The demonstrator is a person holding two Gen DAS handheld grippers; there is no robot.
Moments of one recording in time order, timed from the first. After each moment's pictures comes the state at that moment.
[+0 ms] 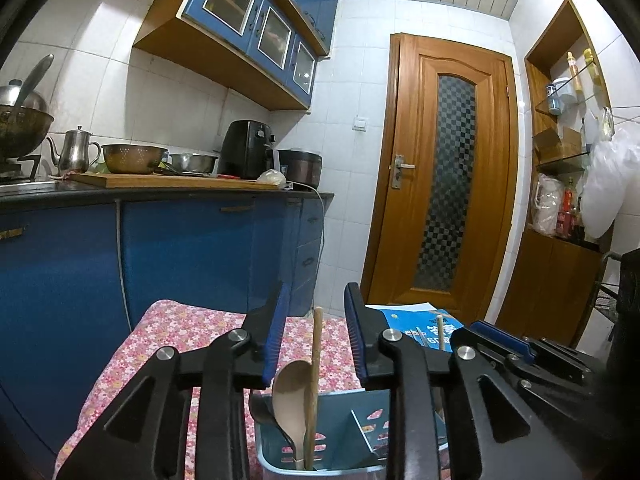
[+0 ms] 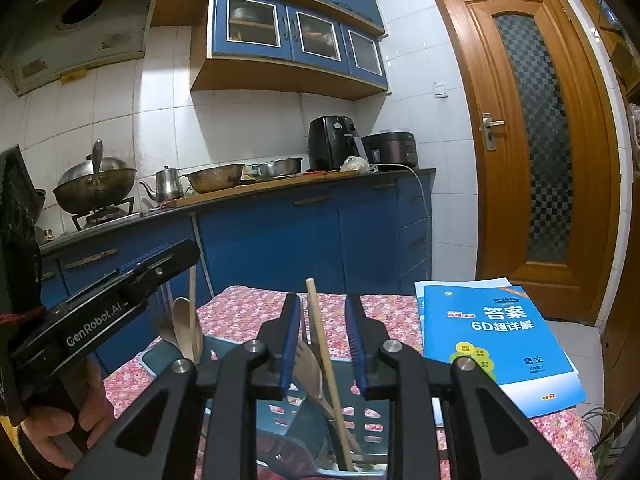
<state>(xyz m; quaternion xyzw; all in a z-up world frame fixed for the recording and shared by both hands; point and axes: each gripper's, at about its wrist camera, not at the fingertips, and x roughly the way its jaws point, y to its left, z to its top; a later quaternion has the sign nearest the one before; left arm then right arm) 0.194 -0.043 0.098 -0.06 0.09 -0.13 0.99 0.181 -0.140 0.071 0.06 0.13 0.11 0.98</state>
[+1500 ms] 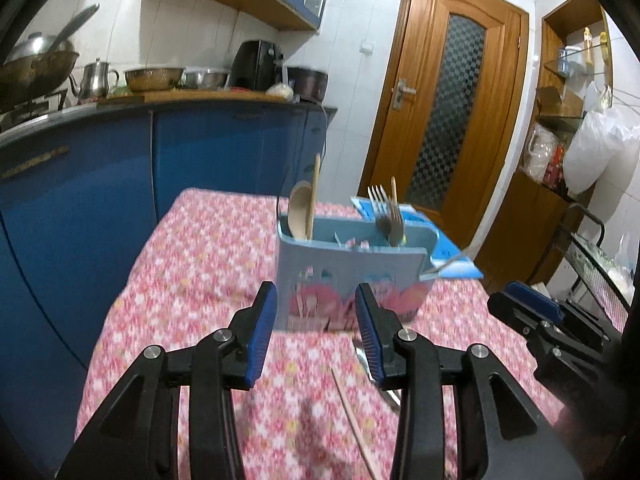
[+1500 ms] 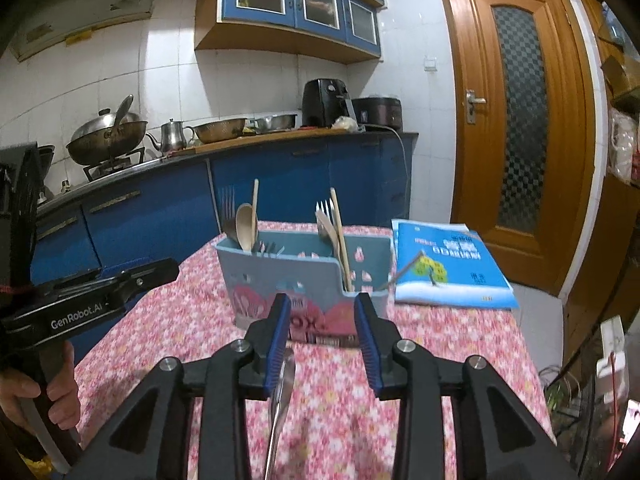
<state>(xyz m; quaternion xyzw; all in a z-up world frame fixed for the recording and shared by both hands) 0.062 -0.017 0.086 -0.06 0.27 -0.13 0.95 0.047 -0.125 0.074 0.03 0.22 0.08 0.97</state>
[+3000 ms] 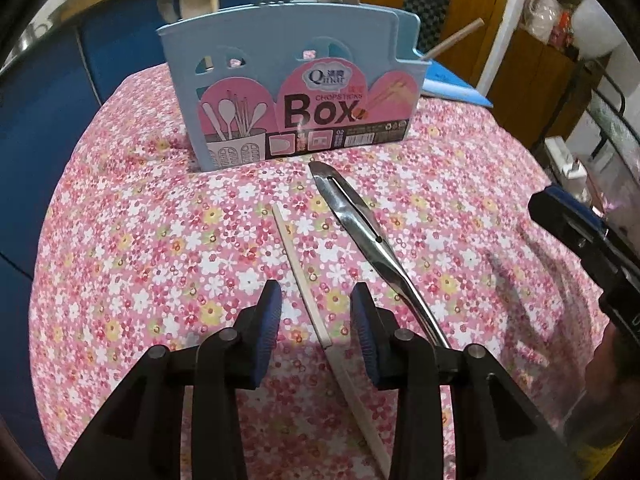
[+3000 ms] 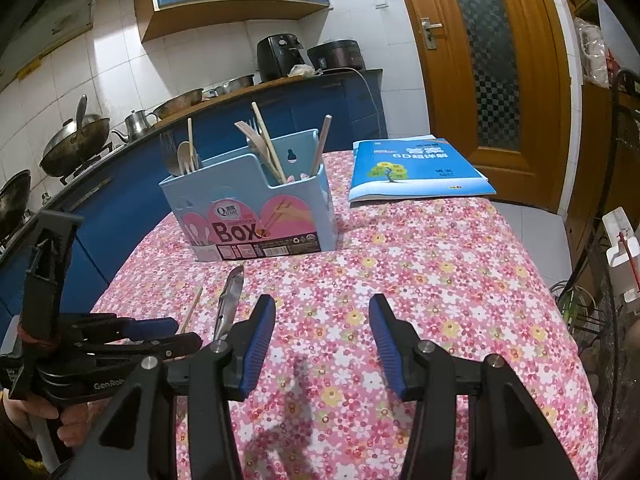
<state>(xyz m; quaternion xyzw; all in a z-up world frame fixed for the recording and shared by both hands) 0.079 -0.097 -0.017 0.06 0.48 -0.15 0.86 0.032 -0.183 0.008 0.11 0.30 0.06 0.94</state>
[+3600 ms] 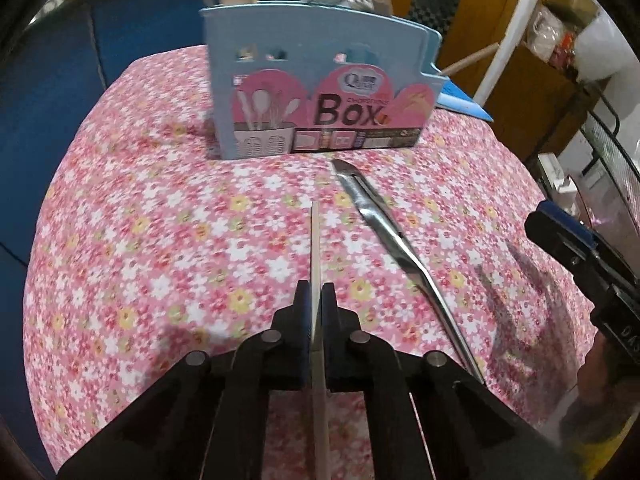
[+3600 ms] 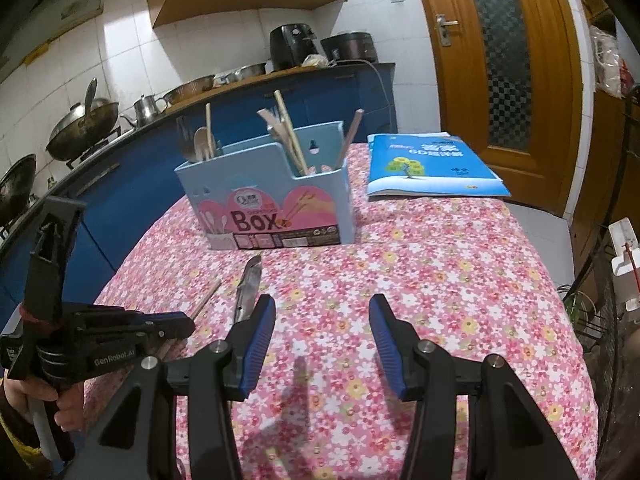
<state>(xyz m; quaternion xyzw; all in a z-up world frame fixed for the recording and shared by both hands) 0.087 -0.077 -0.019 0.01 0.48 -0.16 0.86 0.034 -0.163 0.014 0.09 0.33 0.07 0.94</state>
